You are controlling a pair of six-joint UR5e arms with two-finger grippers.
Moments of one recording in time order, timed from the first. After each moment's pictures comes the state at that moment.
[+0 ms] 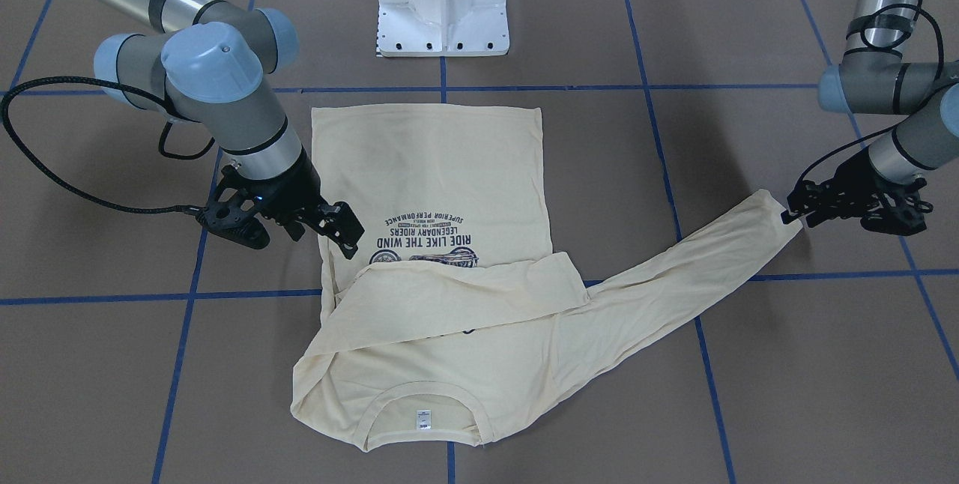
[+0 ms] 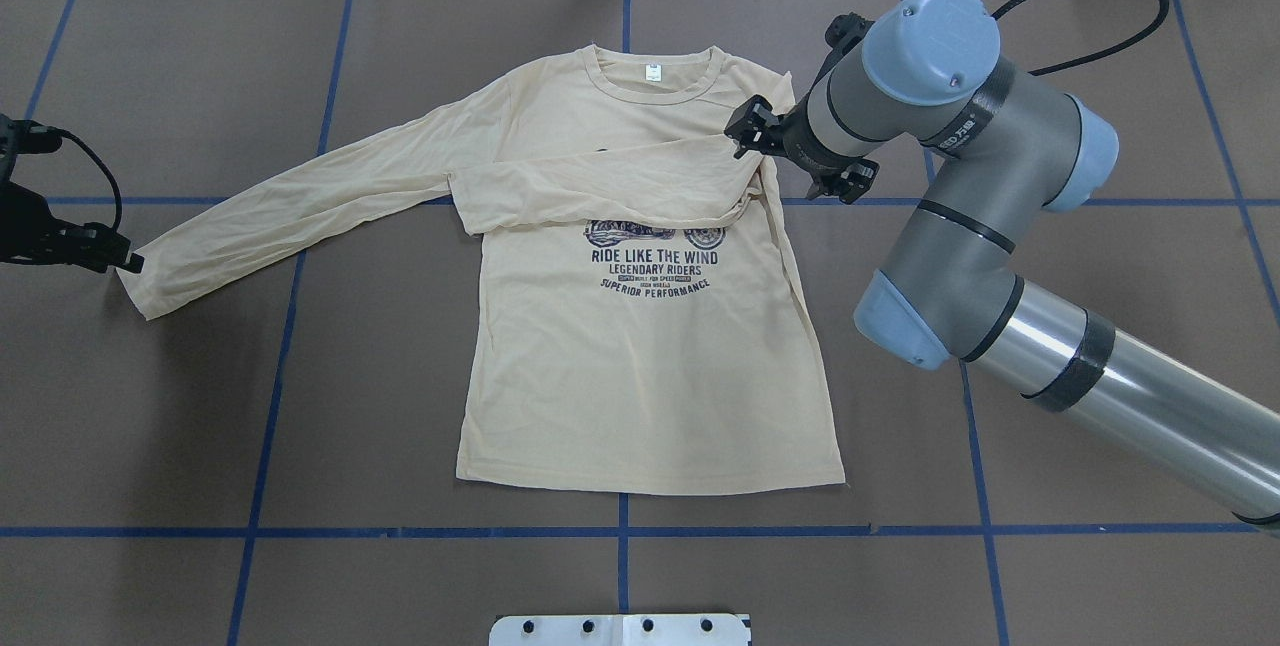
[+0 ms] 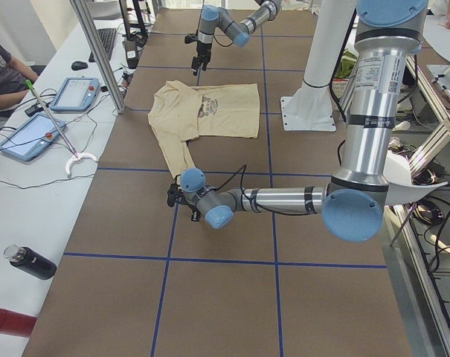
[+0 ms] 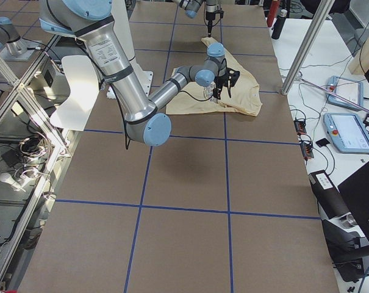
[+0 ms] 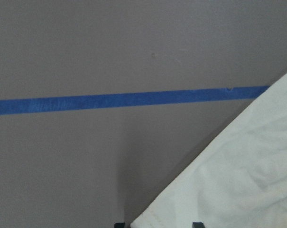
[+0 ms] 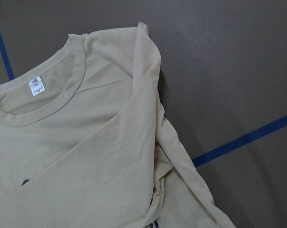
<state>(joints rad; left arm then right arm) -1.06 -1.66 -1.33 -2.41 -2.34 -0.75 0.74 -0.99 1.61 -1.29 1.92 1.58</state>
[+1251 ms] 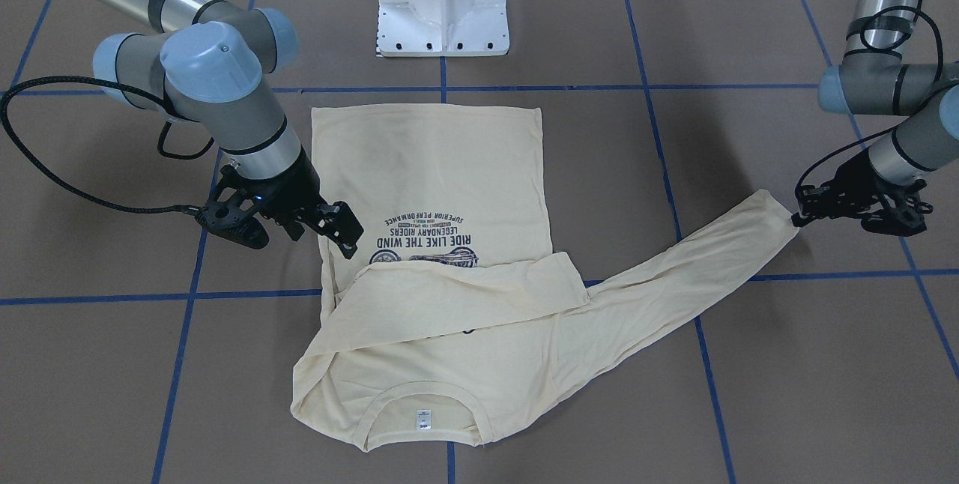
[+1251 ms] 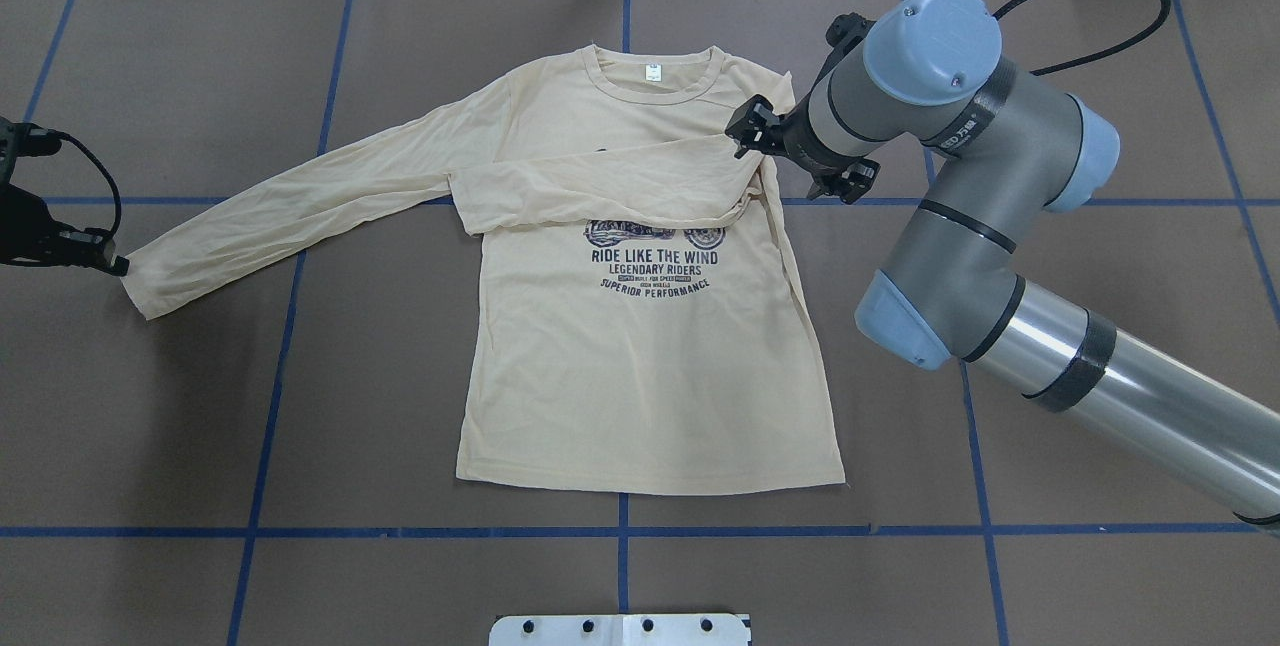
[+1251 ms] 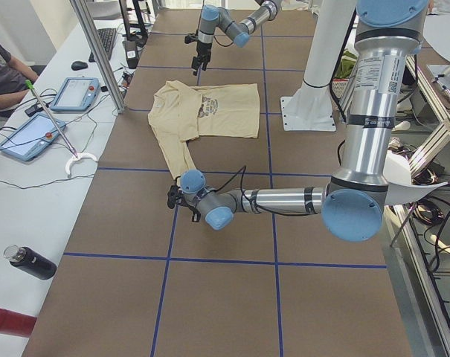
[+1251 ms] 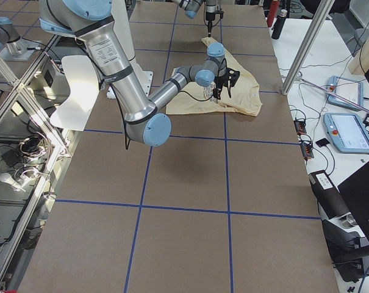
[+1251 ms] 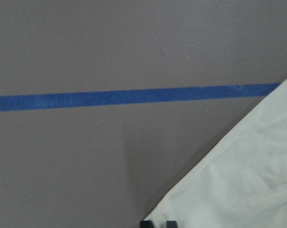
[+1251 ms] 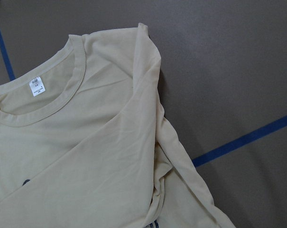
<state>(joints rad) -1.06 -1.66 -1.32 -2.41 -2.34 -0.75 0.74 -0.99 1.62 -1.29 1.93 1.58</state>
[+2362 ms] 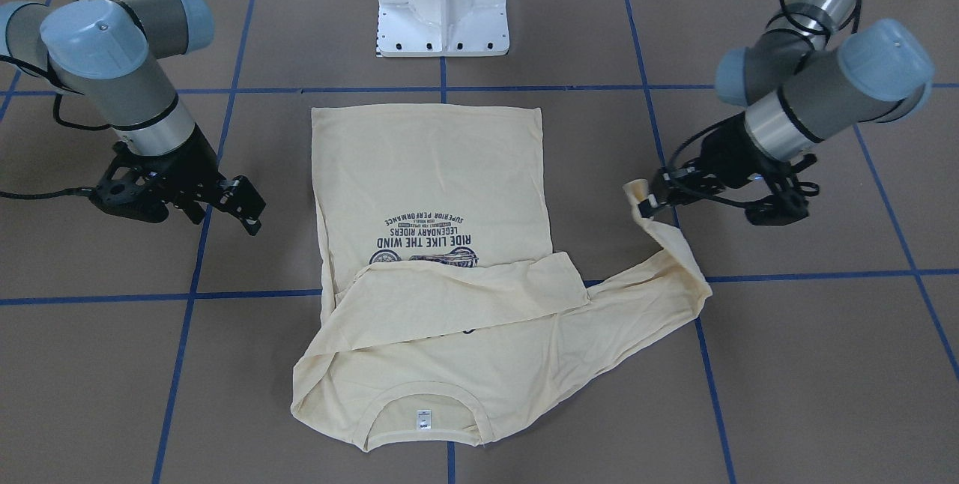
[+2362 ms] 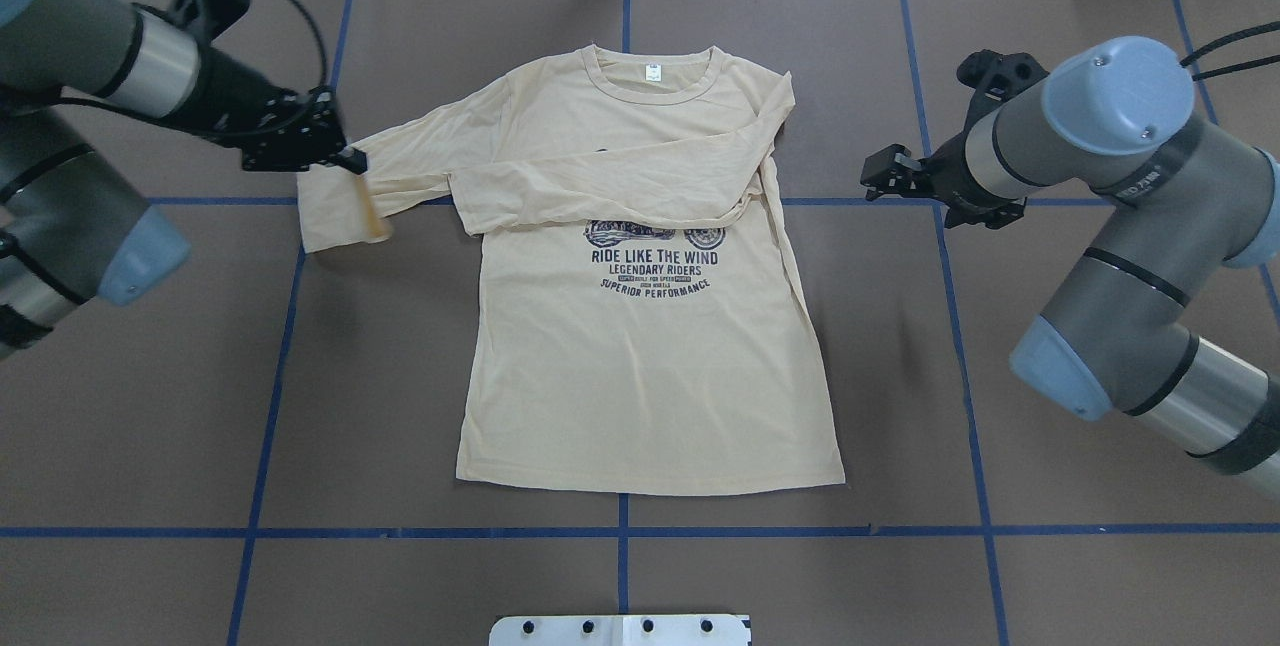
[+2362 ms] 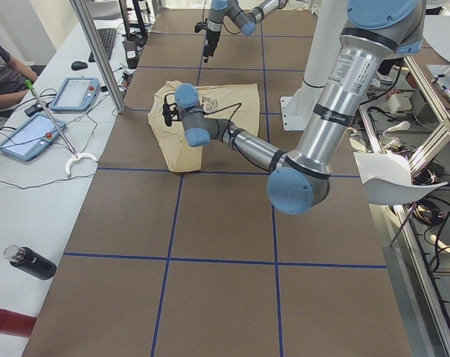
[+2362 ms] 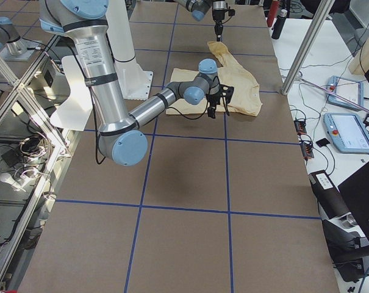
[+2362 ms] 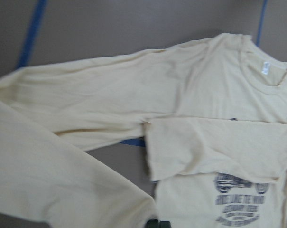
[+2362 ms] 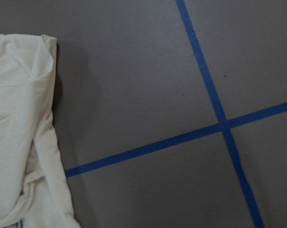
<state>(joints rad) -0.93 -2.05 -1.56 -2.33 -2.37 -1.53 0.82 -1.31 1.80 -1.27 1.94 1.31</state>
